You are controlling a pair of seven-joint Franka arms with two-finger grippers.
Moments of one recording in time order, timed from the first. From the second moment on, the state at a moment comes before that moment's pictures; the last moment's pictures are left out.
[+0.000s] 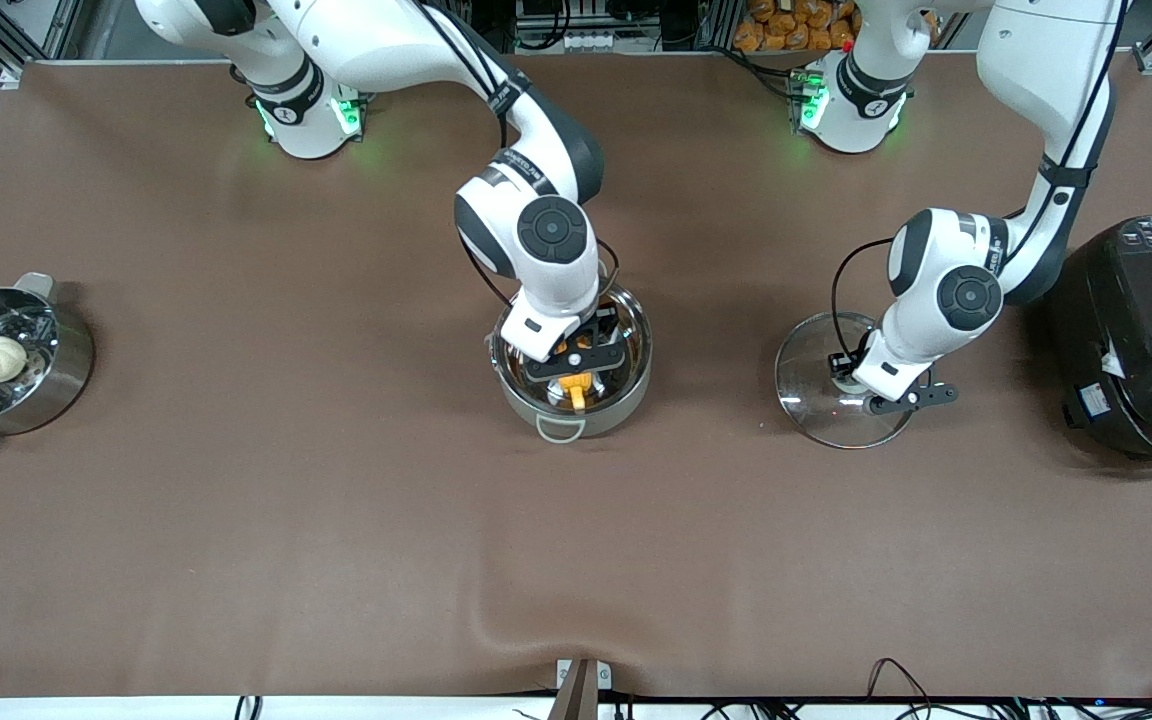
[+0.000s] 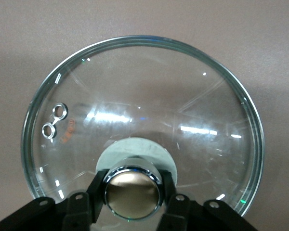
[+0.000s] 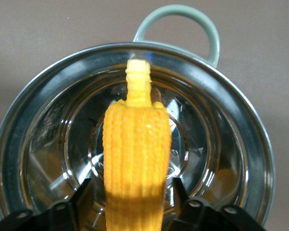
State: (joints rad) left arm -0.11 0.35 -0.06 -2.18 0.06 2.44 -0.37; right arm 0.78 0.69 -0.01 -1.35 0.06 2.02 0.58
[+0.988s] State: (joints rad) left arm -0.12 0.09 -0.08 -1.80 0.06 1.95 -0.37; right arm 0.48 0.54 -0.04 -1.39 0.06 1.79 0.21
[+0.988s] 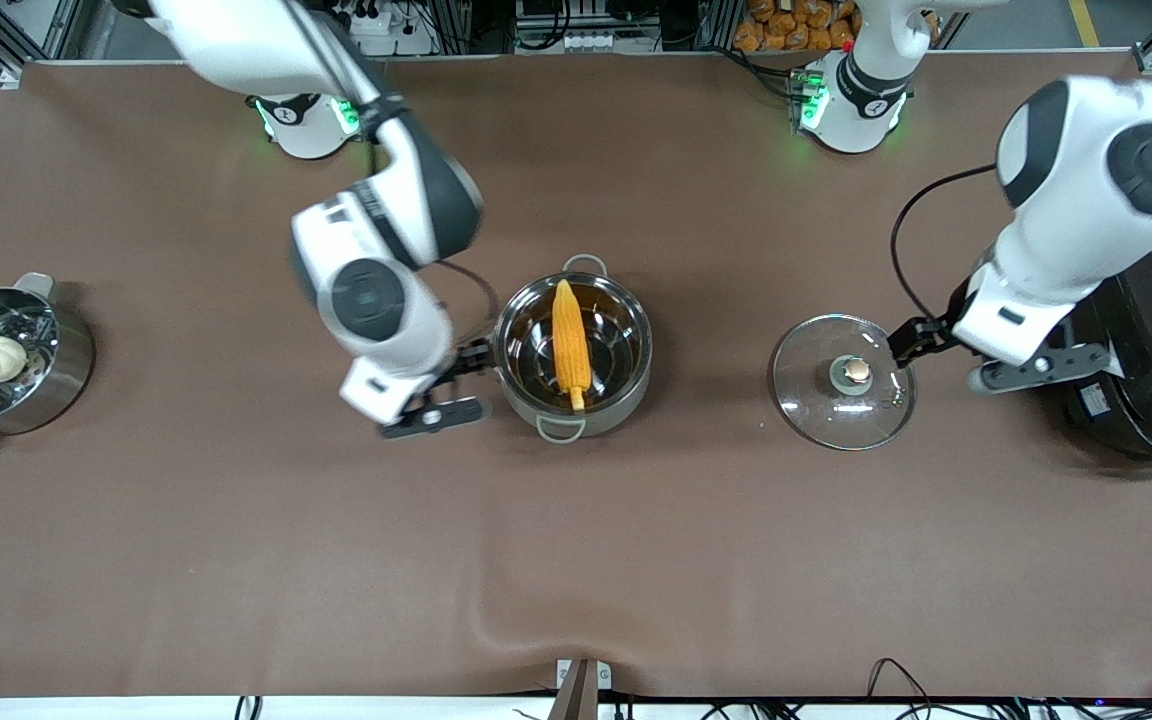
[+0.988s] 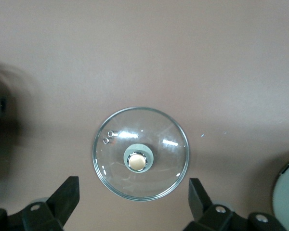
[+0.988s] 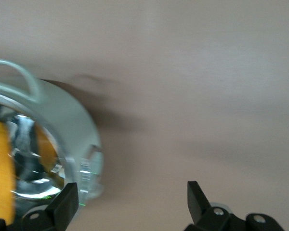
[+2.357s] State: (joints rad) left arm -0.12 0.02 -0.08 -1.55 0.06 1.64 -0.34; right arm -0.05 -0.05 -0.04 -1.55 0.03 1.46 -0.24
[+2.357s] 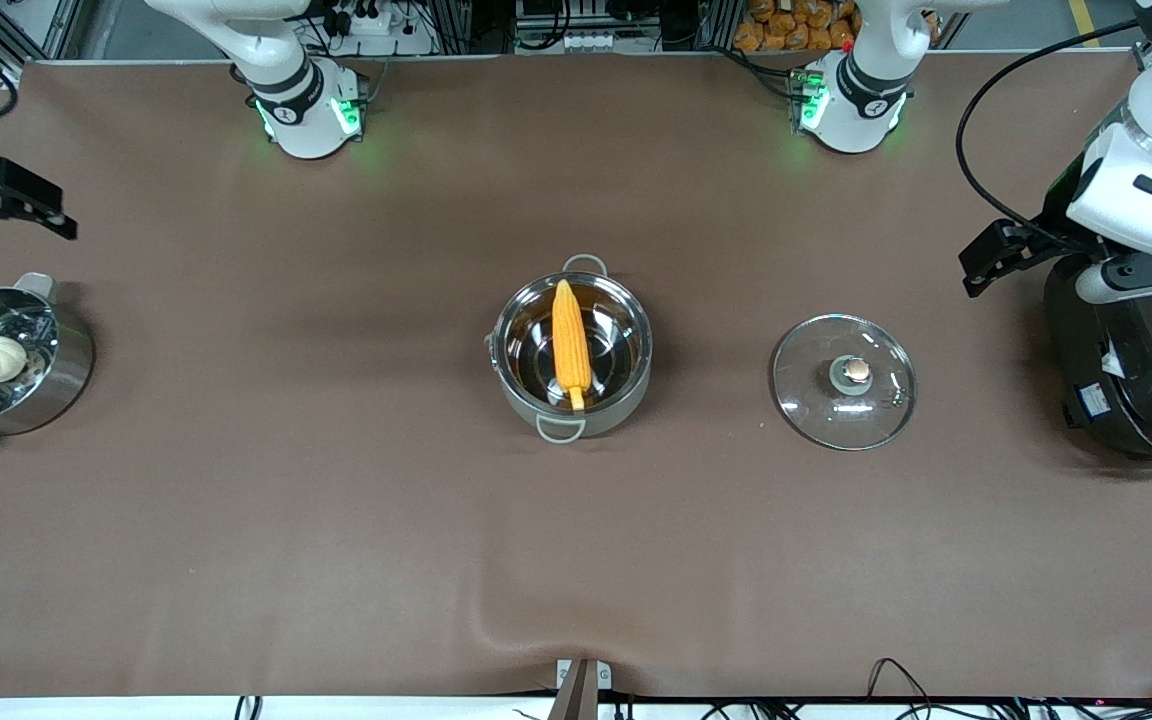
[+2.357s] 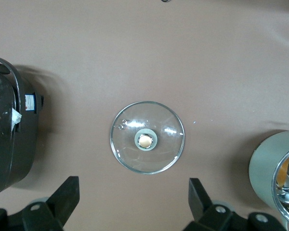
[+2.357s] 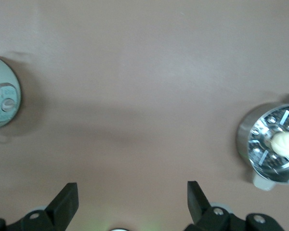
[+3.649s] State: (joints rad) left arm -0.12 0.03 -0.10 -1.54 0.06 1.56 -0.28; right arm -0.08 -0.05 -0.01 -1.50 0.00 1.42 -0.08
